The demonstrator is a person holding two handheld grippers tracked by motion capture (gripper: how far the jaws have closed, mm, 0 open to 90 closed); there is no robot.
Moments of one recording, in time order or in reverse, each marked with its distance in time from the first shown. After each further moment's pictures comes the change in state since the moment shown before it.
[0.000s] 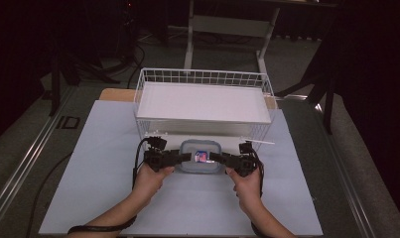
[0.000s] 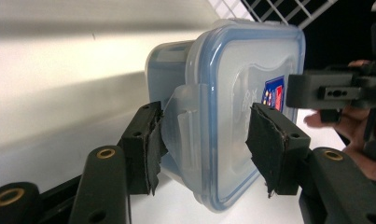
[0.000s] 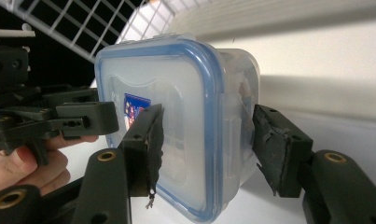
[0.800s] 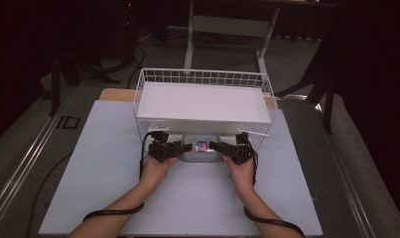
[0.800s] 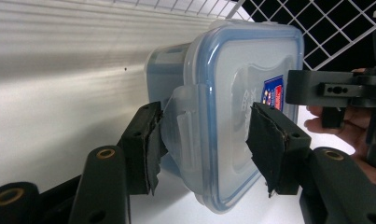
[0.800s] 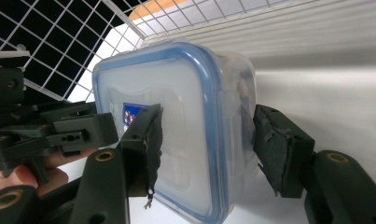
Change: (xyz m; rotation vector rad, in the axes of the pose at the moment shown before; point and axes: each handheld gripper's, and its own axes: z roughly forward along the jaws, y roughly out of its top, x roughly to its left) left arm 0.038 0.007 0.038 -0.068 -0.002 0.014; right arm -0.033 0.022 0.036 -0.054 -0.049 -0.013
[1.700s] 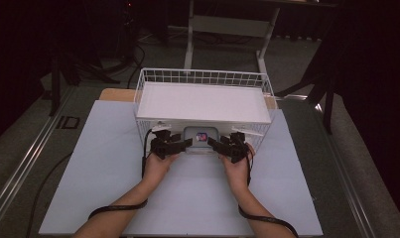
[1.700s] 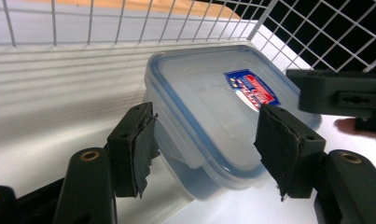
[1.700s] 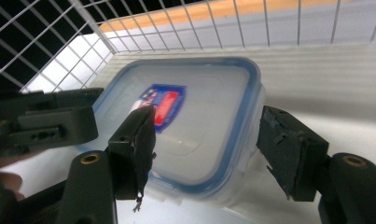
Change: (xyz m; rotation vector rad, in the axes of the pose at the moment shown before) left arm 0.002 0.003 0.005 -0.085 0.106 0.139; right arm 0.014 0.000 0.008 -0.106 -0.158 -0.190
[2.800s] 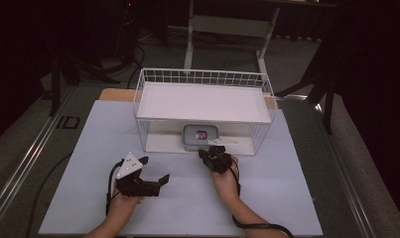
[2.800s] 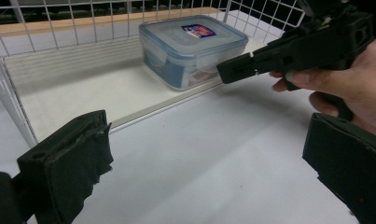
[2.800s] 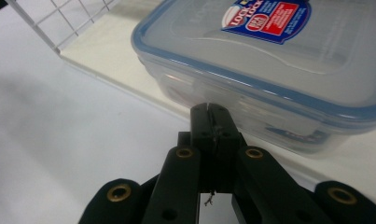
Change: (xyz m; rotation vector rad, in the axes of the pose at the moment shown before) left arm -0.031 -0.064 -0.121 -0.093 0.060 0.203; right arm 0.046 -0.032 0.020 0.133 -0.011 -0.218
